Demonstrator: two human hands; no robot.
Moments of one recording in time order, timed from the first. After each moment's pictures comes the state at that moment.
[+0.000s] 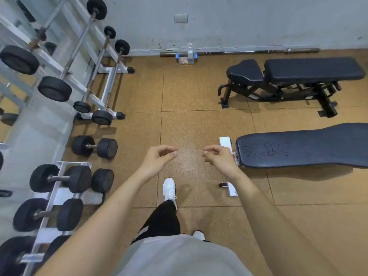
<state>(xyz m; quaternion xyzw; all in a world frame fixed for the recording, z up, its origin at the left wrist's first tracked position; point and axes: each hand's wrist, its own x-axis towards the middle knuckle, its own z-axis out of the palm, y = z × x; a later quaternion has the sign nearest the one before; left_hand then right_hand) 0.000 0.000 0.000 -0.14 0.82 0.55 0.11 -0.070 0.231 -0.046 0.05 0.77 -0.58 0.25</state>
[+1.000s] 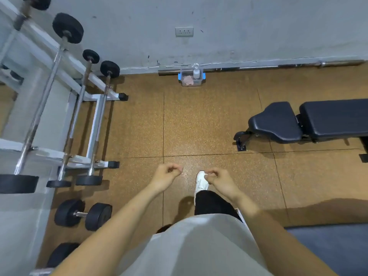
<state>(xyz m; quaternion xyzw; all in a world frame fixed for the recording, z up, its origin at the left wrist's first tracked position) -0.623 -0.173 -0.087 -0.22 0.80 0.51 0.23 -0.658 0.056 -0.131 0.06 0.81 -0.46 0.36</state>
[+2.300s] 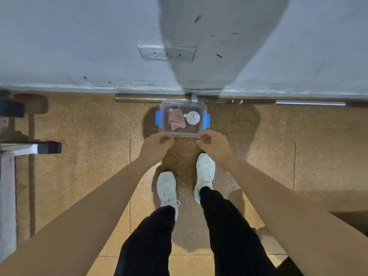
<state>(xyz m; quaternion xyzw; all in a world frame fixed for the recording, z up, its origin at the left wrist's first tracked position) -1.593 -0.367 -0.537 -0.28 0.80 0.44 0.29 -1.654 -0.156 -0.535 0.02 0.86 -0.32 0.41</state>
